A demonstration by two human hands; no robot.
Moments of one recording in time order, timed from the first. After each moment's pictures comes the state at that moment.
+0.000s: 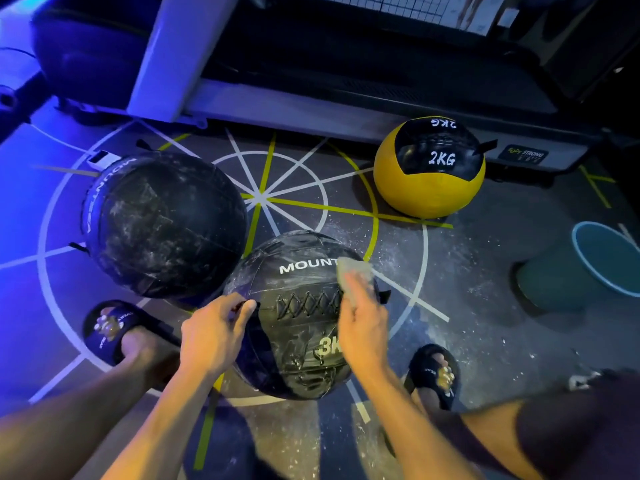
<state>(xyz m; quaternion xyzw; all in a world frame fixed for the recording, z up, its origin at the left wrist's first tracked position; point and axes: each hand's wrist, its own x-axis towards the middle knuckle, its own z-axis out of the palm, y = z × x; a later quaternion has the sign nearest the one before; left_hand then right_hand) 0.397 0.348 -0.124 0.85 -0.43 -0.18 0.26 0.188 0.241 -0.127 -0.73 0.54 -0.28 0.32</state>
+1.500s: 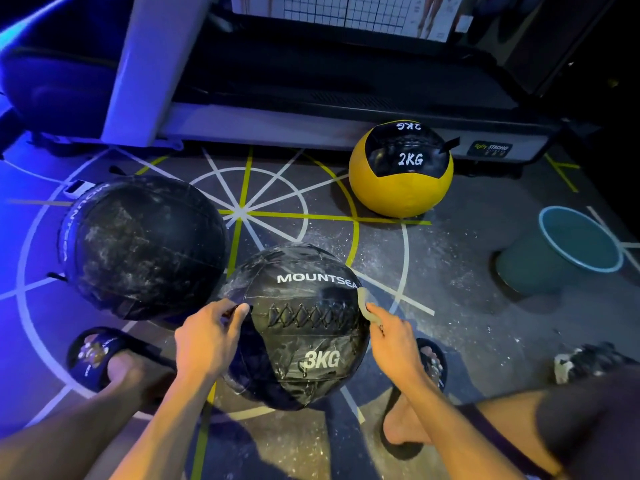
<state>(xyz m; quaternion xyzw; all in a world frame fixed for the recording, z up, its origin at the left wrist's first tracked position) 0.378 0.333 -0.109 0.85 -0.42 -0.17 0.25 0.097 0.229 -0.123 -0.69 0.64 -0.13 0.33</state>
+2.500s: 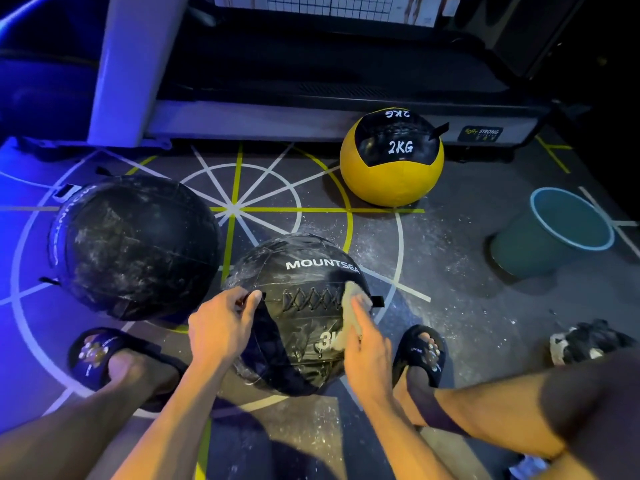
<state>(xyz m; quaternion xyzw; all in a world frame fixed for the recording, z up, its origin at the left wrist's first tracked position) 0.358 0.316 -0.107 0.84 -0.46 -0.14 0.24 0.128 0.291 -0.131 -0.62 0.65 -0.28 0.33</state>
